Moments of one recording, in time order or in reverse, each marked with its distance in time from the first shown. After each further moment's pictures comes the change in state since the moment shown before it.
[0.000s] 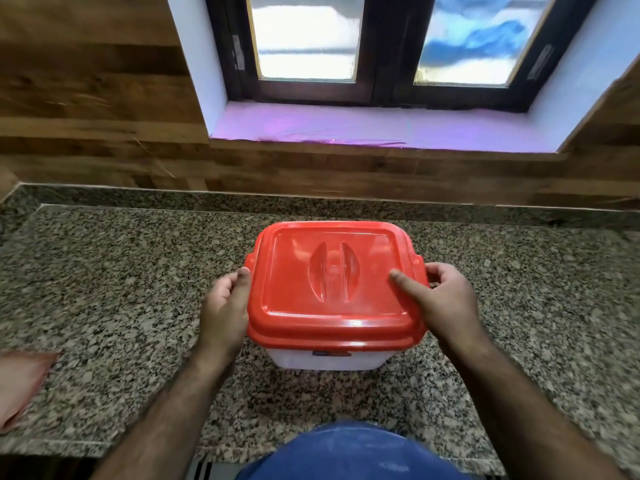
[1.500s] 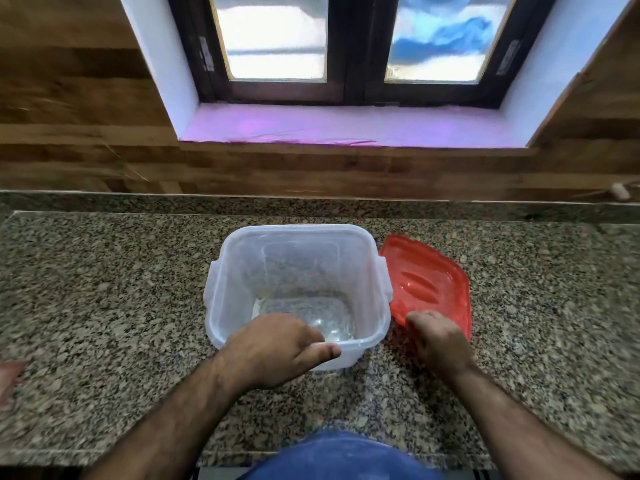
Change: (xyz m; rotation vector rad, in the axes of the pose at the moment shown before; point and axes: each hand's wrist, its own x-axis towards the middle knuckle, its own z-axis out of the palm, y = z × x) left_hand -0.036 0.019 0.084 1.247 -0.809 0.683; right_hand 0.075 0.195 -0.050 -0.666 0.088 -0.896
